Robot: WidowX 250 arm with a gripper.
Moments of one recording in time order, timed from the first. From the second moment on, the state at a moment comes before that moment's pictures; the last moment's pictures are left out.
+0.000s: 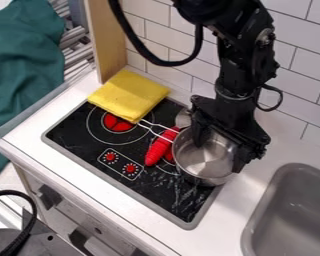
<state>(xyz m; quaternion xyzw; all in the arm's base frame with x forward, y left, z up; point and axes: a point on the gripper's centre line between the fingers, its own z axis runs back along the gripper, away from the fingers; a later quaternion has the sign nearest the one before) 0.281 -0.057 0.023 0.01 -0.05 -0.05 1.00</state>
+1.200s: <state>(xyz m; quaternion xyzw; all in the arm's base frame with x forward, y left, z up) 0.322 0.105 -0.014 0.02 -0.02 0.04 1.00</state>
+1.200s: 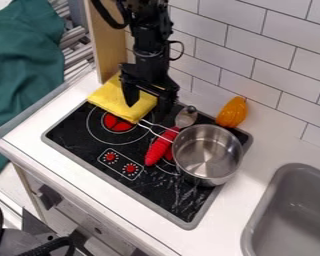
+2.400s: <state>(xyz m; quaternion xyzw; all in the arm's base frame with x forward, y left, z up) 0.351 0.156 -0.049 0.01 0.01 0.04 1.00</state>
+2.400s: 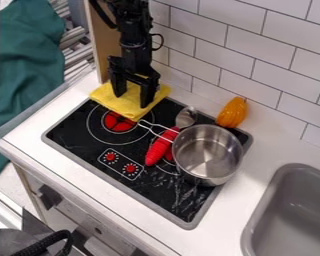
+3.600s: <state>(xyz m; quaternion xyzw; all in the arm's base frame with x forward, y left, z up) 0.273 0.158 -0.052 0.02 -0.01 0.07 1.00</state>
